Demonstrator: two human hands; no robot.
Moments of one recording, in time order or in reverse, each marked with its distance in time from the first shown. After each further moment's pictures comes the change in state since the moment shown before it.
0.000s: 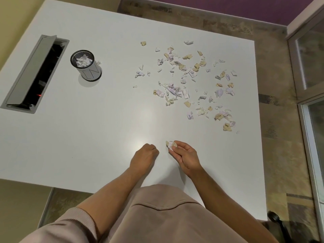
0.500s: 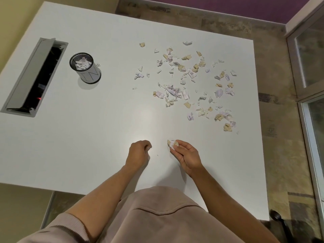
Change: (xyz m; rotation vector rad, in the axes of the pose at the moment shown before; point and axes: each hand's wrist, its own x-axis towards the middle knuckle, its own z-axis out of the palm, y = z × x) left_hand 0.013 -0.015 -0.018 -0.513 0.165 -0.323; right_hand 0.001 -0.007 0.005 0.047 0.002 -0.010
